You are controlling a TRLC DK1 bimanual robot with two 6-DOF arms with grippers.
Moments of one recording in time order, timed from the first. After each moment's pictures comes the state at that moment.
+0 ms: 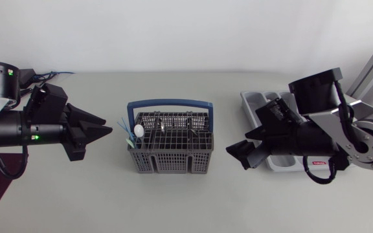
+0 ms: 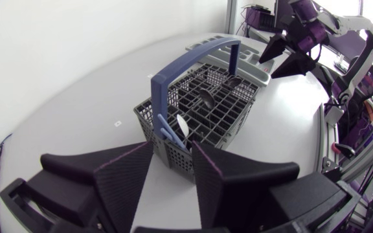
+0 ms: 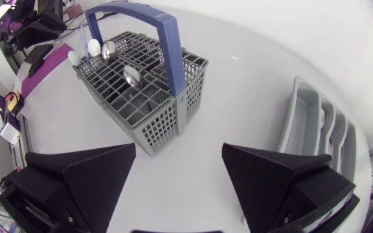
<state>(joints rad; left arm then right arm) -0.03 1.15 0.75 -0.39 0.64 0.56 0.39 1.22 0.70 -0.29 -0.22 -0.17</state>
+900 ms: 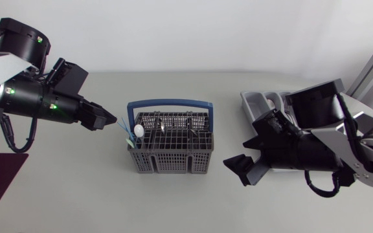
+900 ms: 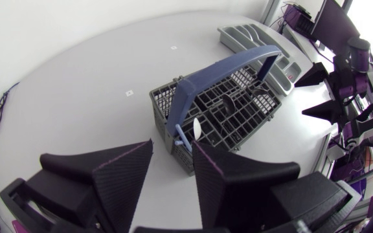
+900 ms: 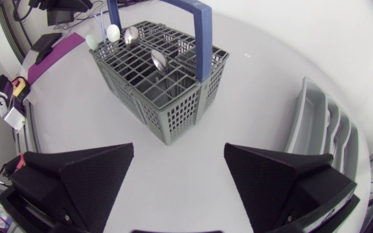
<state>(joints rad) -0.19 1.30 1.02 -0.64 0.34 0.26 0.48 1.14 0.64 -0.33 -0.19 -0.16</state>
